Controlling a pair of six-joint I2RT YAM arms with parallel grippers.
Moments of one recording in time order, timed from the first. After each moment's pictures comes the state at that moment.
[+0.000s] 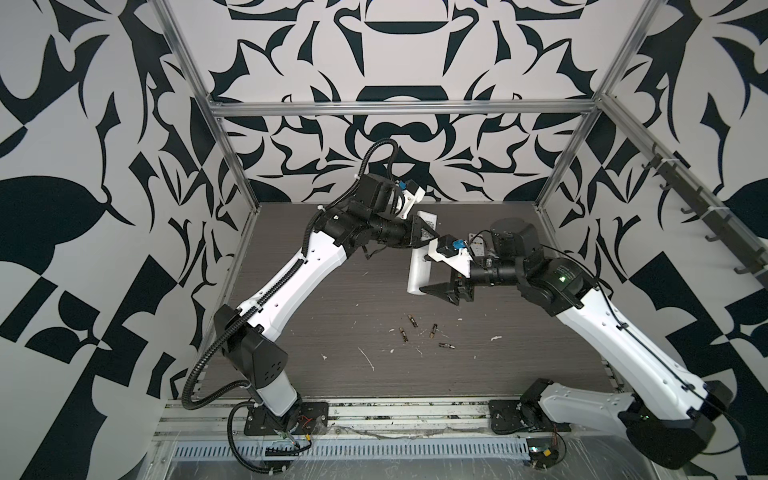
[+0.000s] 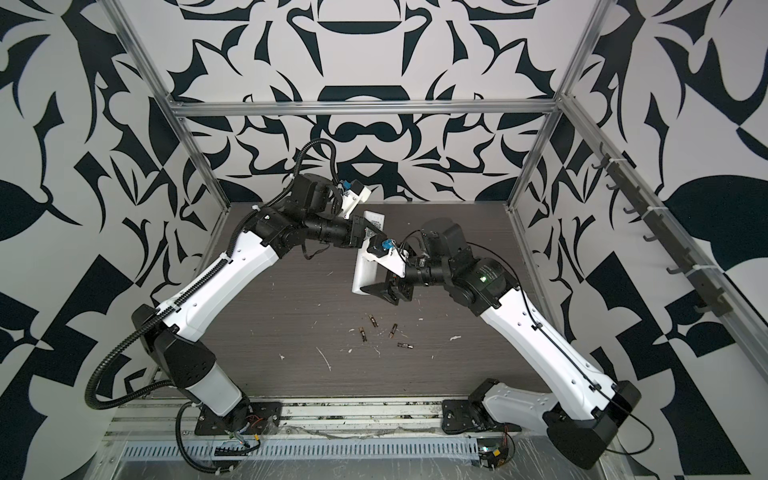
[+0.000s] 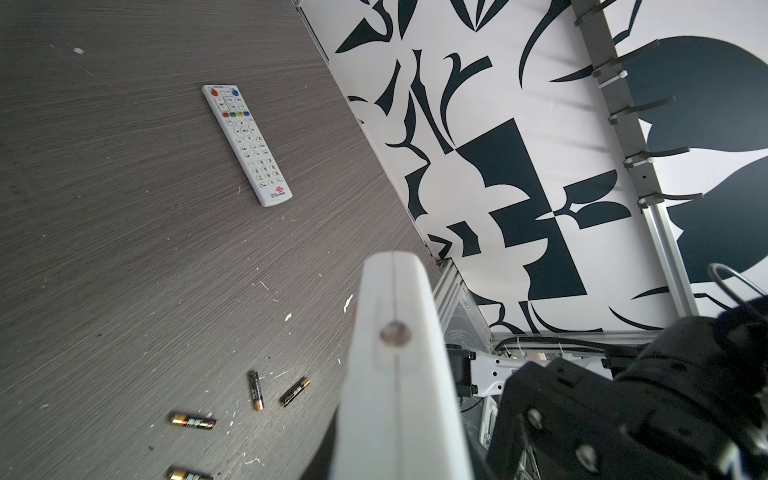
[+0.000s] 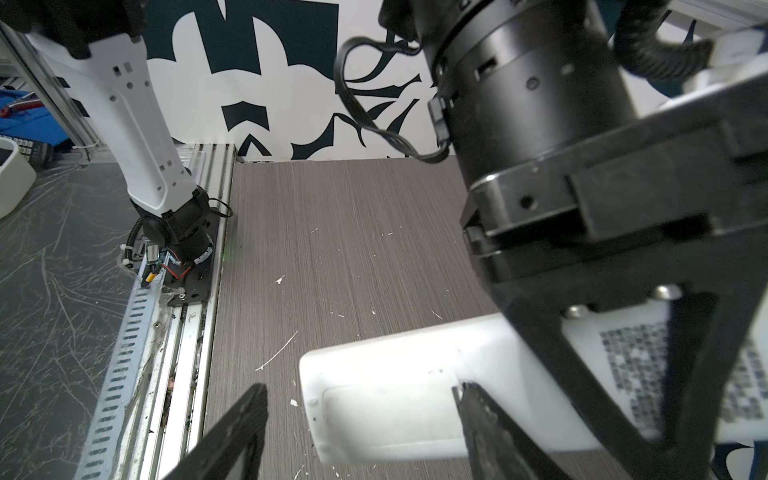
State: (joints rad) left arm -0.68 1.67 1.81 -0.72 0.67 -0.53; right arm 0.65 1.17 1.34 -0.70 -0.60 -0.46
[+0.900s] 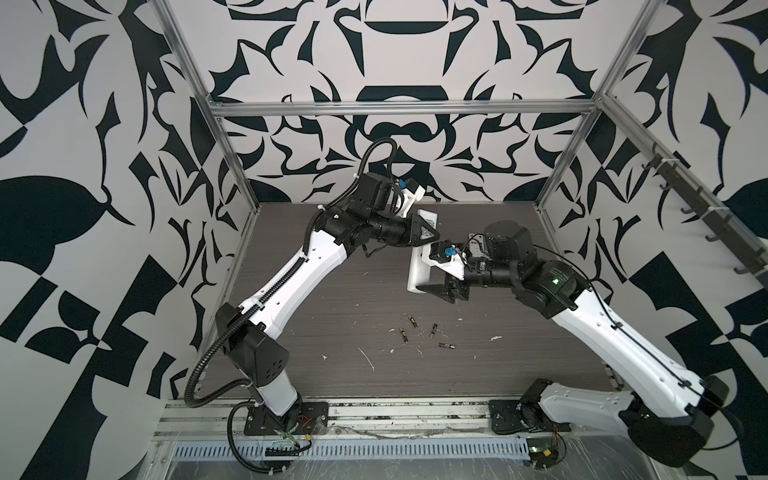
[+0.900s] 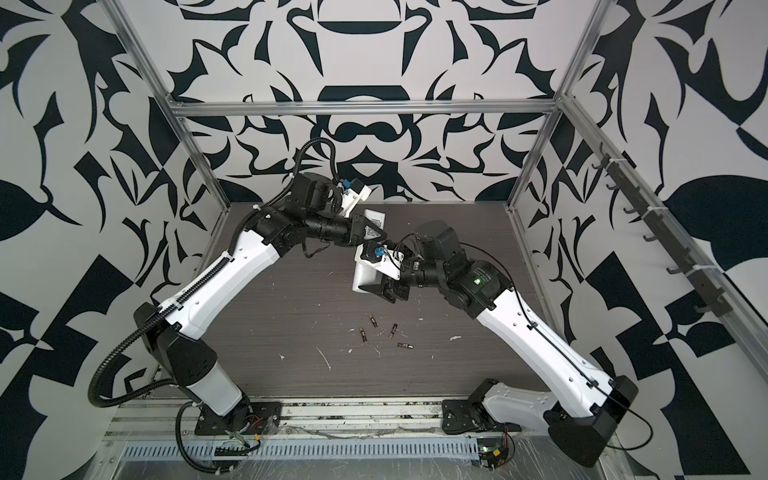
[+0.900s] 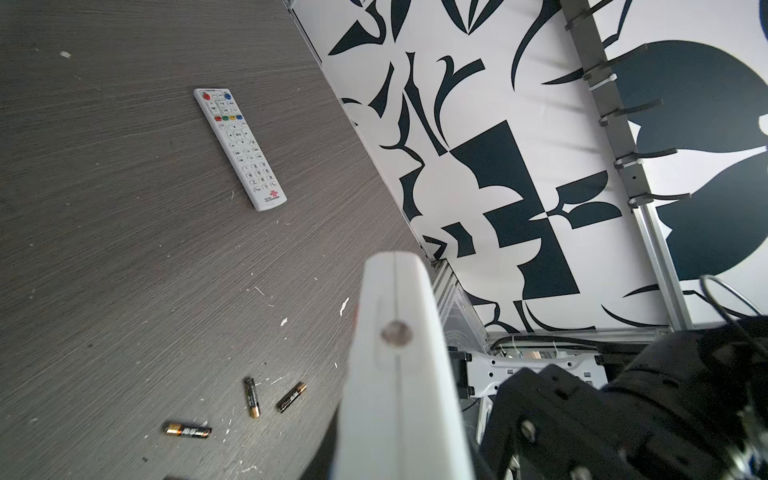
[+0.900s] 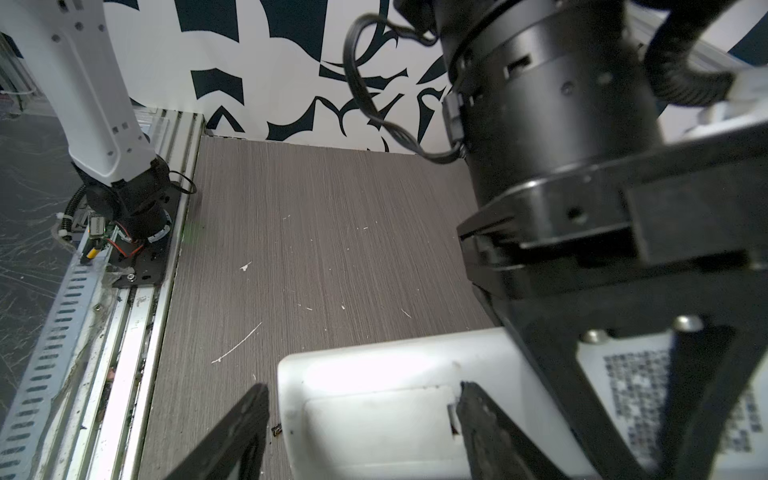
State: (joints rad) left arm -0.67 1.68 1.81 -0.70 0.69 -0.53; right arm 0.68 1.16 1.30 -0.64 -0.50 -0.55
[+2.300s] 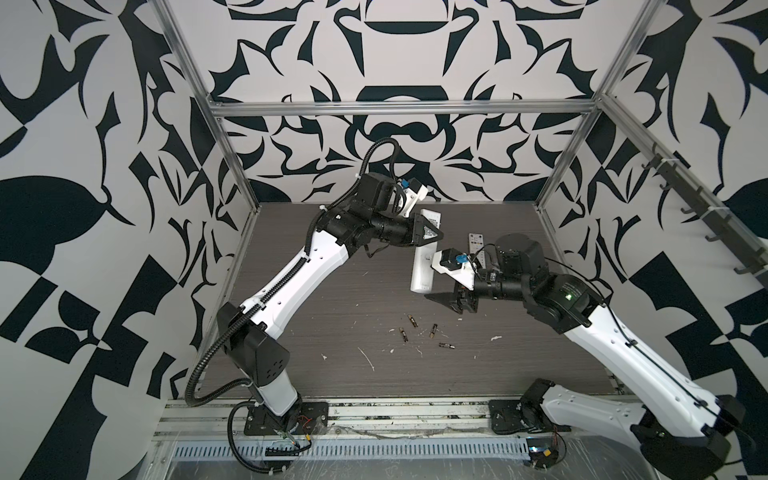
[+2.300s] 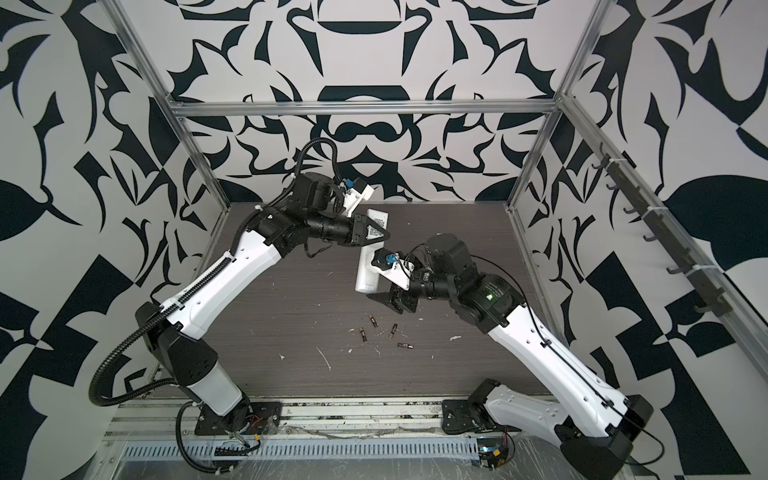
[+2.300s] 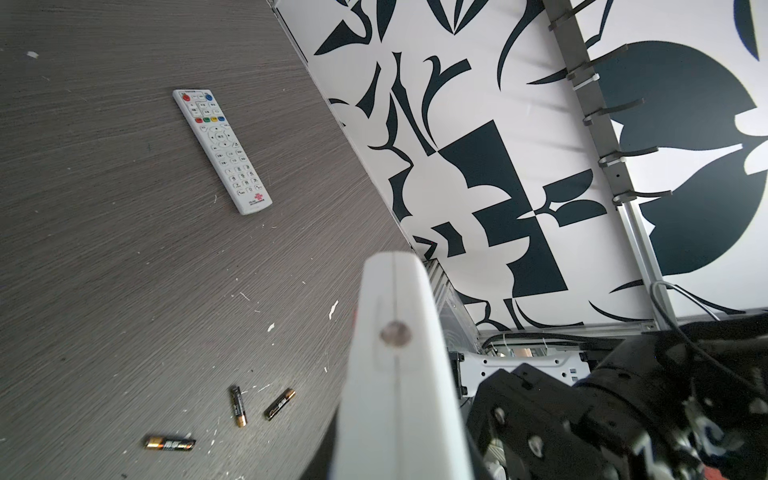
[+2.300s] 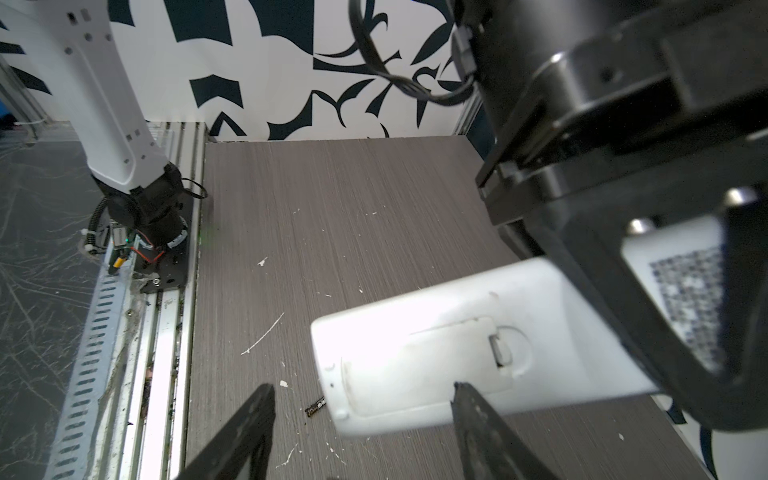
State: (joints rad) left arm -0.68 1.68 1.81 -0.67 0.70 -0.55; right arm 0.68 1.06 1.22 -0.67 -0.45 -0.44
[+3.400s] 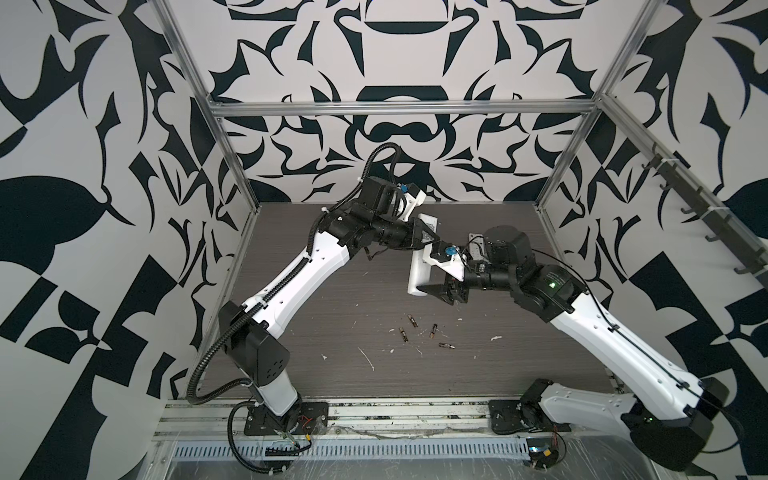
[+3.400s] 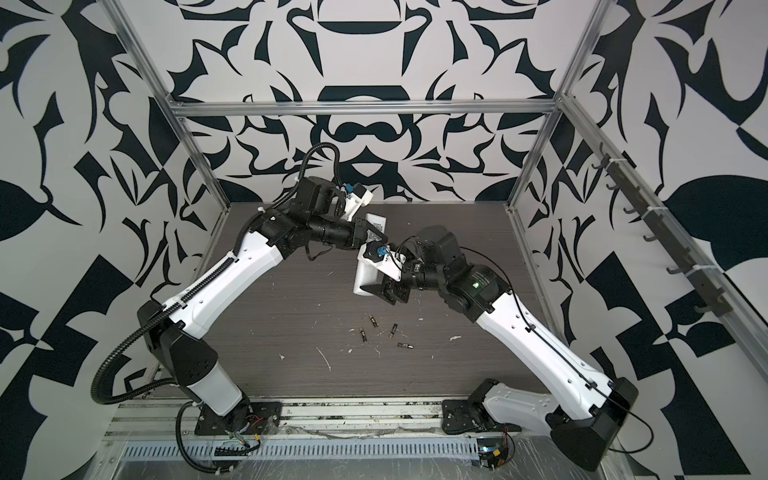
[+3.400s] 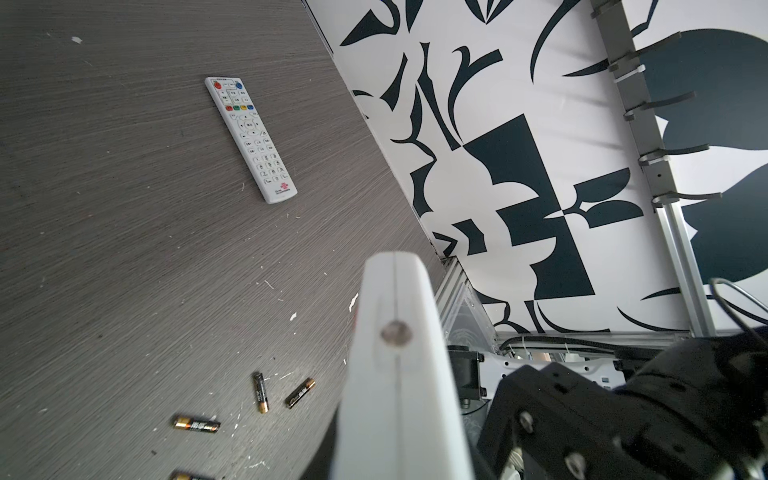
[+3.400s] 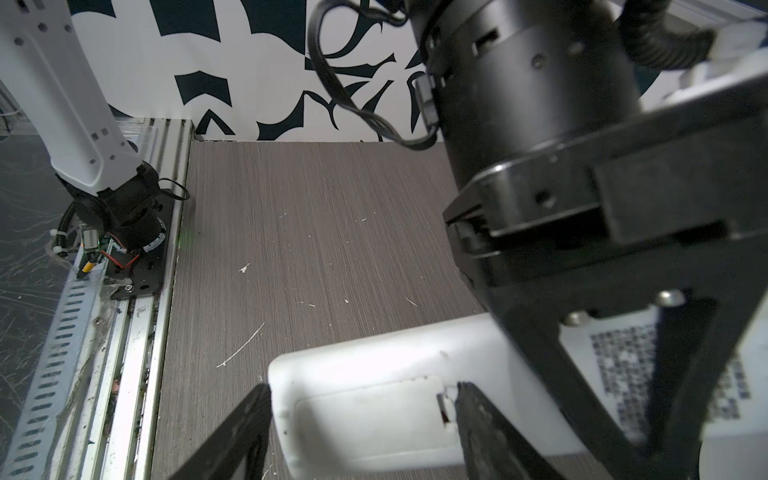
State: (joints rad) left arm -0.68 1.68 1.78 -0.69 0.66 -0.53; right arm 0.68 1.14 1.25 -0.60 -0.48 -0.47
